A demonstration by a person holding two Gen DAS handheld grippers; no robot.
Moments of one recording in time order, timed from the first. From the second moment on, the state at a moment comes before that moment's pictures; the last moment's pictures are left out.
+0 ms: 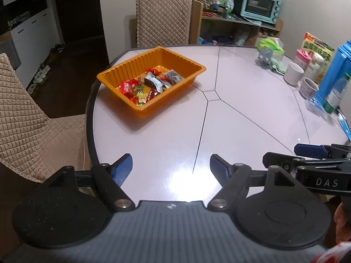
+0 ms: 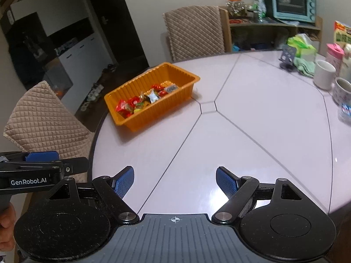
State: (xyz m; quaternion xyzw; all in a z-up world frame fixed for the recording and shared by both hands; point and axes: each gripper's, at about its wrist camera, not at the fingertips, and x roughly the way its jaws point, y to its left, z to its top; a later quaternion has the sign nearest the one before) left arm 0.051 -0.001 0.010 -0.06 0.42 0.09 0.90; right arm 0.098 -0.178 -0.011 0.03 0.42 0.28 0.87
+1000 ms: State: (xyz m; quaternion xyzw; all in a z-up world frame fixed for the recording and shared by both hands) left arm -0.007 0.039 0.009 -0.05 0.43 0.04 0.90; right arm 0.035 -0.136 -0.011 0.02 0.43 0.24 0.87
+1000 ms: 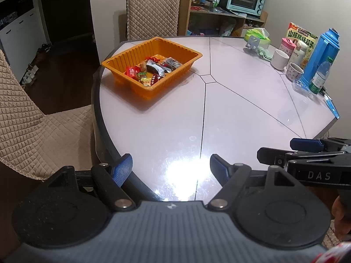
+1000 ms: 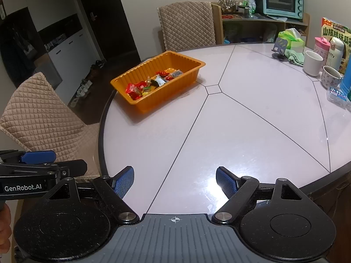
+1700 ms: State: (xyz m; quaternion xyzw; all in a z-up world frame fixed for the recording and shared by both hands) left arm -0.007 0.038 0.008 -0.06 0.43 0.03 0.90; right arm 0.035 -0.137 -0.011 0.02 0.43 0.23 0.87
